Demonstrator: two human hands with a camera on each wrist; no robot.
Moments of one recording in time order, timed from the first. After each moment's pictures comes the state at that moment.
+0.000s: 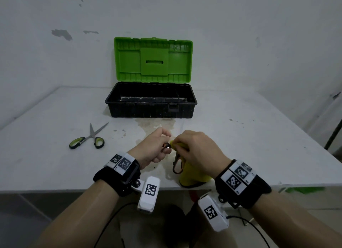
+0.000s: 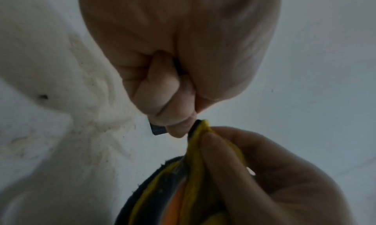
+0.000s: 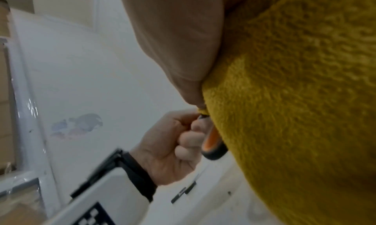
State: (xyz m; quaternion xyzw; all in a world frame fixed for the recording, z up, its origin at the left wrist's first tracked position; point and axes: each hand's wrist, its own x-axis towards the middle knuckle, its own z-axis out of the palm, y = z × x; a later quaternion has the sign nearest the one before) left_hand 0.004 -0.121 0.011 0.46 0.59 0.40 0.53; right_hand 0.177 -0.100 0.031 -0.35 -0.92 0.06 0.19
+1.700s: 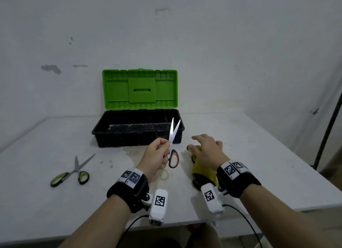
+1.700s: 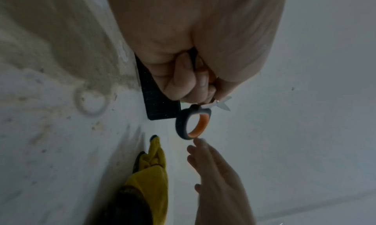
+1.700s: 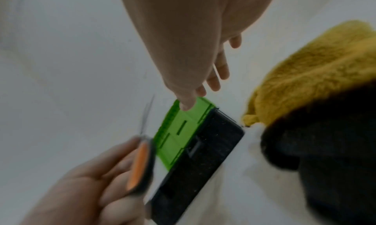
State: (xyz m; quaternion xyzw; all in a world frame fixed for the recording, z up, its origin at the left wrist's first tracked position) left_hand 0.035 -0.058 0.018 0.45 0.51 0.56 0.47; right_hand 0.224 0.015 0.025 -0.55 -0.82 0.09 0.15
